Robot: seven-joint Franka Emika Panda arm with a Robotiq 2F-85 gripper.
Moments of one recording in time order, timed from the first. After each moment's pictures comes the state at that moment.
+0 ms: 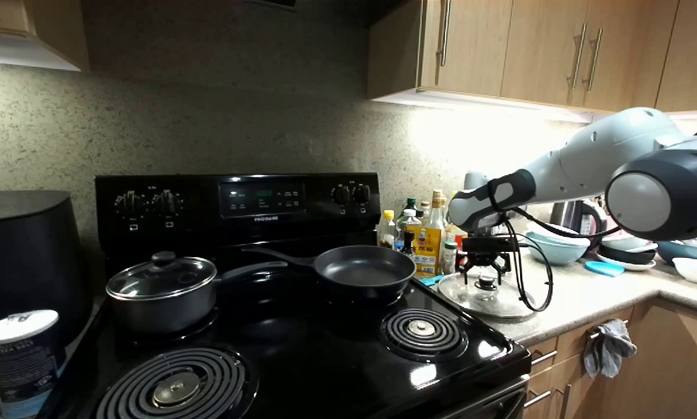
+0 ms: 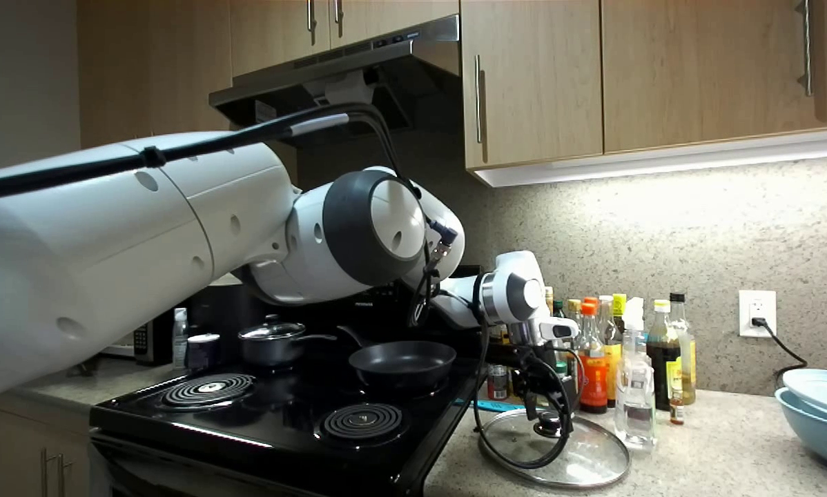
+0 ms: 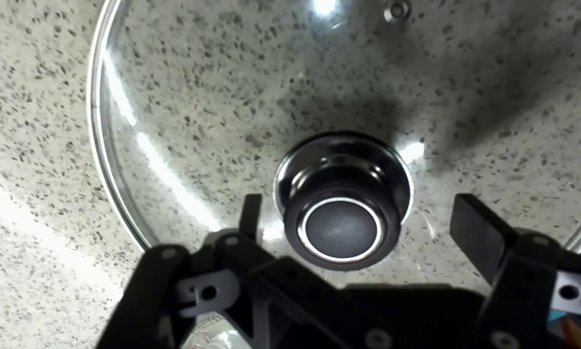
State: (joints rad) arm -0.15 1.08 -0.23 -0.95 0.02 2.07 0.47
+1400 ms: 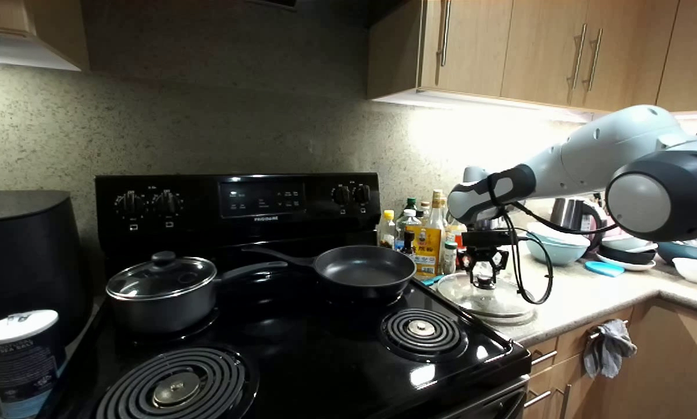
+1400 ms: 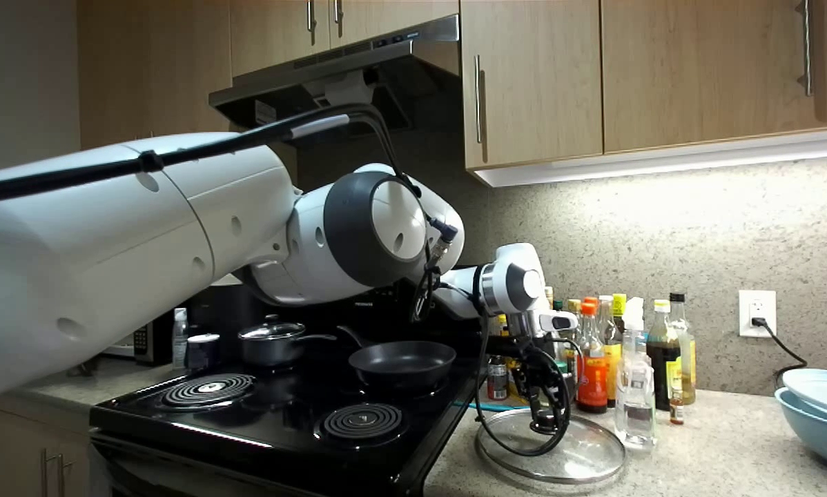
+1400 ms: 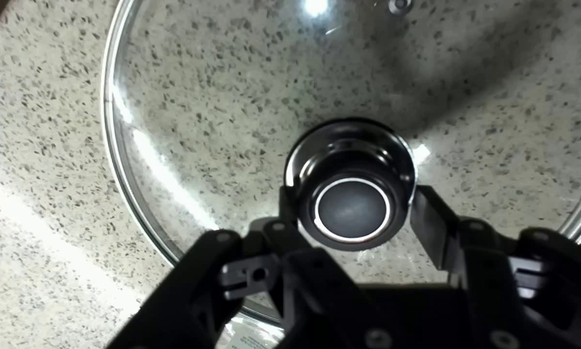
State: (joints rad) arm -0.15 1.08 -0.23 -0.90 0.02 2.00 0.46
